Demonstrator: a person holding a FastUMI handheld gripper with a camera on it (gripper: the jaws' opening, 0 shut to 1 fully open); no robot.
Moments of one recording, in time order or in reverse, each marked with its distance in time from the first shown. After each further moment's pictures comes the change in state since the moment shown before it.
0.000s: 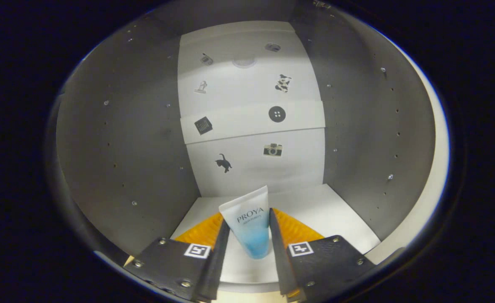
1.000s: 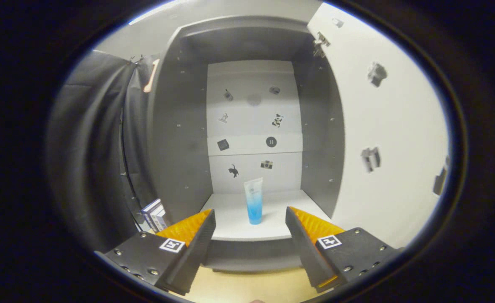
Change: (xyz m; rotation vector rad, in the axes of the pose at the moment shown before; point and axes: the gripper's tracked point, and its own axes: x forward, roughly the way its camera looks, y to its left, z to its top) arm -0.202 0.010 0.006 -0.086 -0.158 -0.032
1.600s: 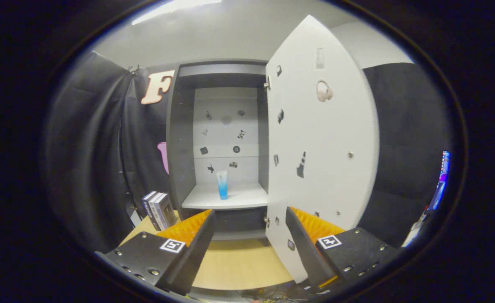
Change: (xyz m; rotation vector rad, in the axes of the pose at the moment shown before) arm -0.234 -0.080 0.012 -0.027 -0.042 -0.199
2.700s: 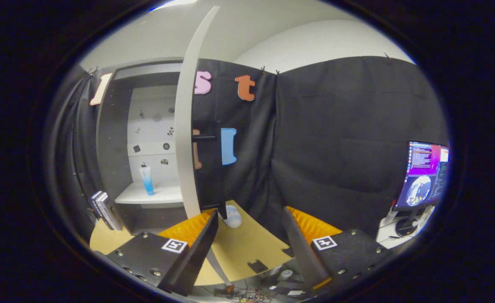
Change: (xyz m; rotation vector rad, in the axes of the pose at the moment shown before) arm -0.002 -0.171 -0.006 0.034 0.028 -0.296
